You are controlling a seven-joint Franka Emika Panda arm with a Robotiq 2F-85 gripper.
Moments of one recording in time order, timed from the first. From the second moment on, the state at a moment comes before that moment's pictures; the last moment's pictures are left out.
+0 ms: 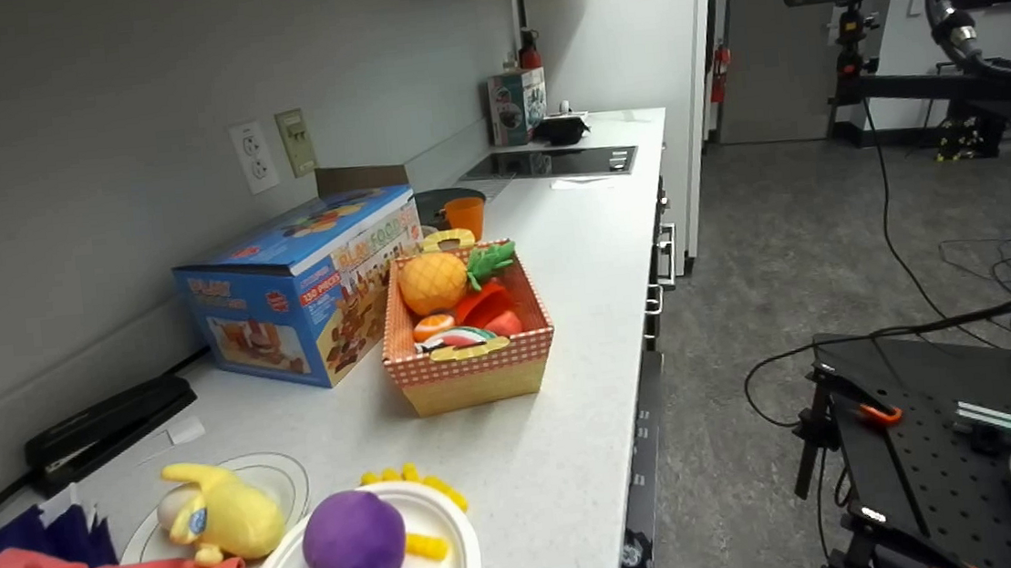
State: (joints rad) arm -0.43 -0.58 -0.07 -2.18 -0.40 2.72 0.55
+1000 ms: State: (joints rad) arm -0.38 -0.58 -0.15 -2.11 -0.19 2.55 0.23
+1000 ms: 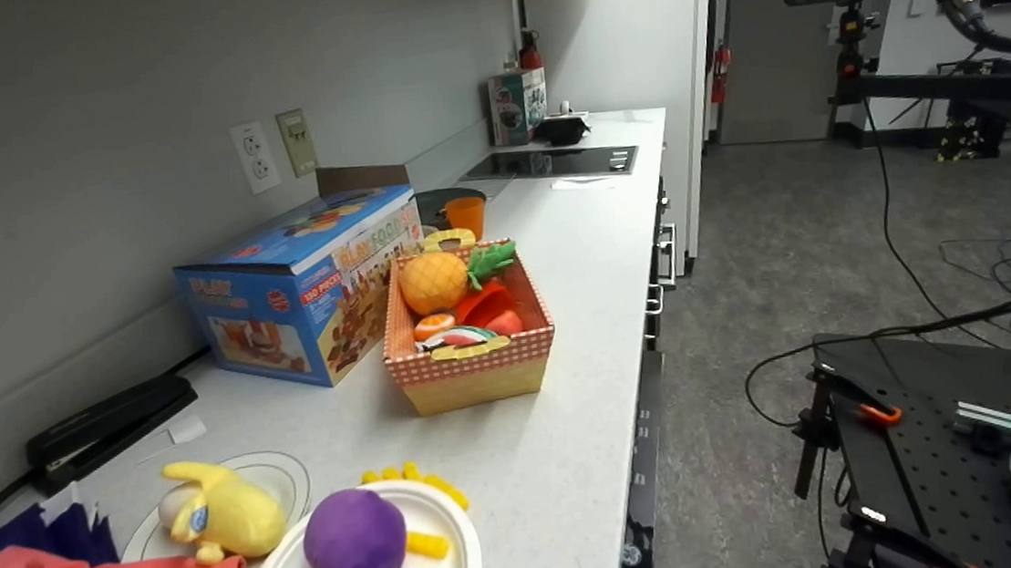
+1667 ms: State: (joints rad) arm -0.28 -0.58 -0.29 -2.03 -0.08 2.34 -0.03
